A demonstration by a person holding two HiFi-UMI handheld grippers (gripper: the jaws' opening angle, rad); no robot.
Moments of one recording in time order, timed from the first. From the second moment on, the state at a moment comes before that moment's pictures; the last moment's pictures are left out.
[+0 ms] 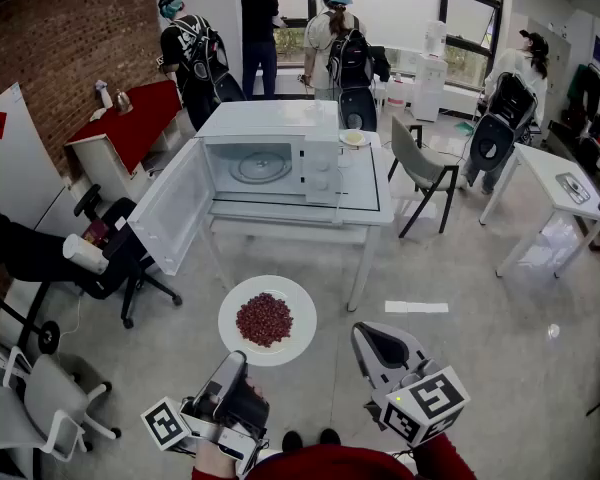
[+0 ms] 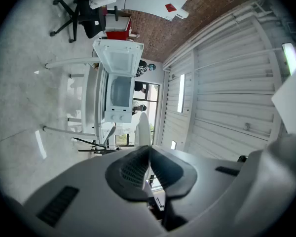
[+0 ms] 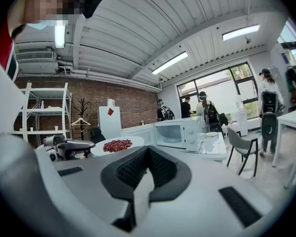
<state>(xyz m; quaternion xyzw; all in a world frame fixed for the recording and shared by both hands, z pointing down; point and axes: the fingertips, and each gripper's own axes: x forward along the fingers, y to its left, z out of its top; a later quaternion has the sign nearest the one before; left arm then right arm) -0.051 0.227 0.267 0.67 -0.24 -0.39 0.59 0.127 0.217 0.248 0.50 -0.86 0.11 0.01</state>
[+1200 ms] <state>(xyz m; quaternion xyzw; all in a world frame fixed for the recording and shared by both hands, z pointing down) -0.036 0.208 0.260 0.66 -0.26 -0.42 0.57 0.163 0.215 0.255 0.49 -0.87 0.11 0.02</state>
